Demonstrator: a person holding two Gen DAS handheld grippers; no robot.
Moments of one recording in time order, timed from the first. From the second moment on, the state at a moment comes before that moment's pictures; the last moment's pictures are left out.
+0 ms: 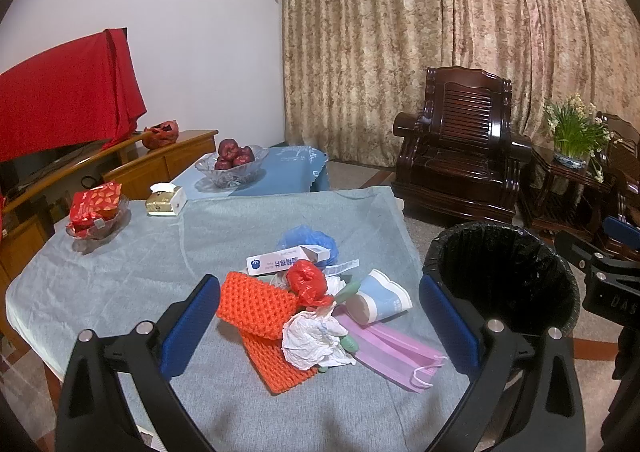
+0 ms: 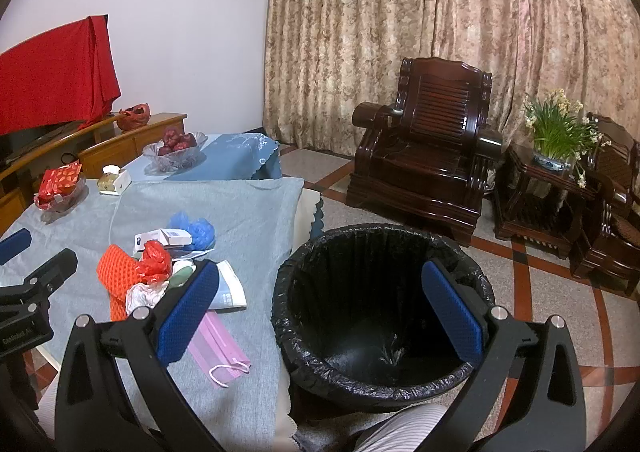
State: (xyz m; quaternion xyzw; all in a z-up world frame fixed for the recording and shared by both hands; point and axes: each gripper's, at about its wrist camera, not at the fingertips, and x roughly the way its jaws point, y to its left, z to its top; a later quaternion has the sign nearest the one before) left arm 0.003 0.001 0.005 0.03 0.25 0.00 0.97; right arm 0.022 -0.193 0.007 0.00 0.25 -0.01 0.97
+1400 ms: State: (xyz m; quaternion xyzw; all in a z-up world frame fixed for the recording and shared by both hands) left arm 0.107 0.106 -0.107 0.01 0.36 0.03 0.93; right arm 0.129 -0.088 -0.078 -0.03 0.33 0.10 0.94
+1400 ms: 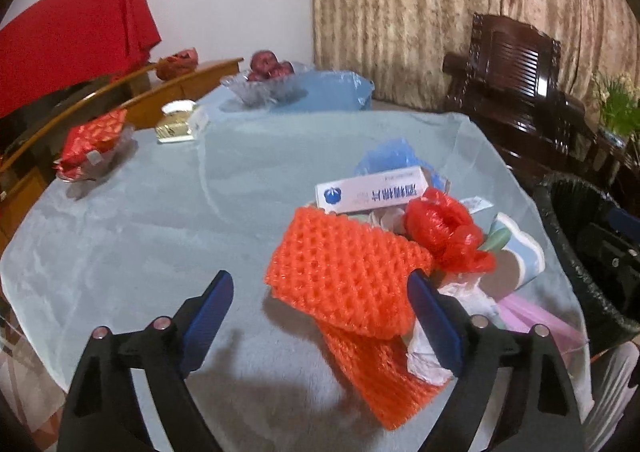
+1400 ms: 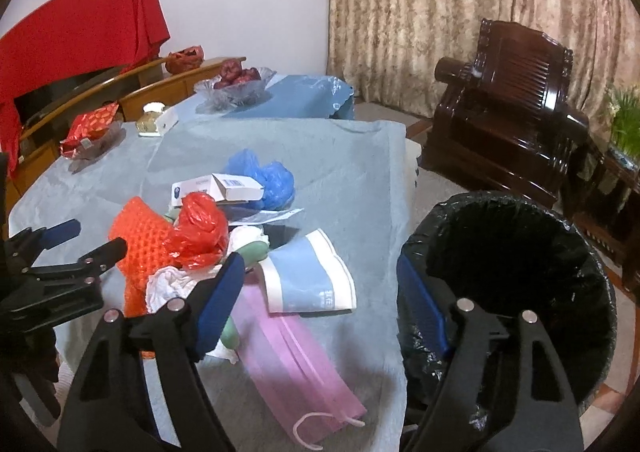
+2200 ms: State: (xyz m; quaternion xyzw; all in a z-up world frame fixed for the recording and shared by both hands) left arm 0.119 0.127 -0.112 -0.03 0.38 -0.03 0.93; right arm 0.169 -0.002 -0.091 -0.06 0.35 0.21 0.91
